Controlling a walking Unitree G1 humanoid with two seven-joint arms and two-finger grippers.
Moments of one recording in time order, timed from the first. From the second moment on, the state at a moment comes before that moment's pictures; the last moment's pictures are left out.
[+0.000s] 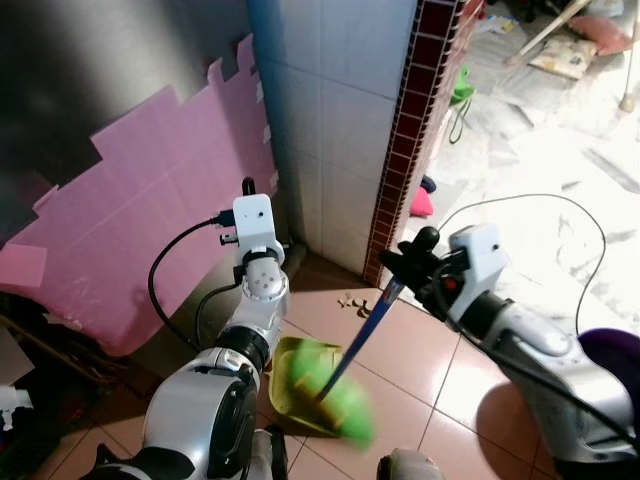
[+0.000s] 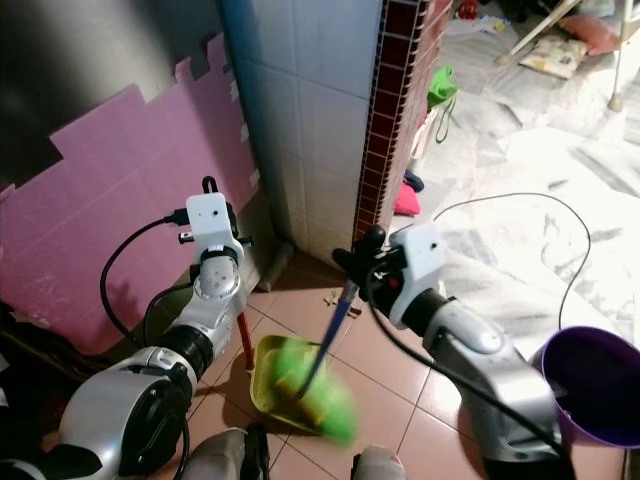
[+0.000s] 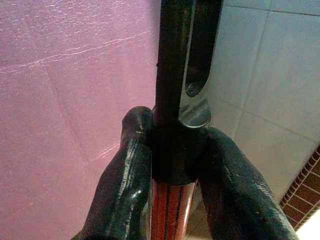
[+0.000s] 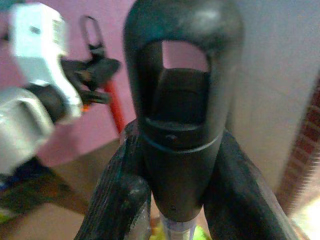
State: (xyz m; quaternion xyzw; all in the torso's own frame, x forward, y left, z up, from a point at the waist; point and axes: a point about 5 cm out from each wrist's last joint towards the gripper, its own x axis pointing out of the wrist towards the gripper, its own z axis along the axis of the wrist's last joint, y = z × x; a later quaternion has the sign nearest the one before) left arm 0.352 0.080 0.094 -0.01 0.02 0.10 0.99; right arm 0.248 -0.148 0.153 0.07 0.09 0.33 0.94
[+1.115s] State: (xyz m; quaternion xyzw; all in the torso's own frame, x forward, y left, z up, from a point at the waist) left arm 0.354 0.084 0.101 -0.02 0.00 0.12 0.99; right arm 0.298 -0.152 0.206 -0.06 -0.11 0.19 0.97
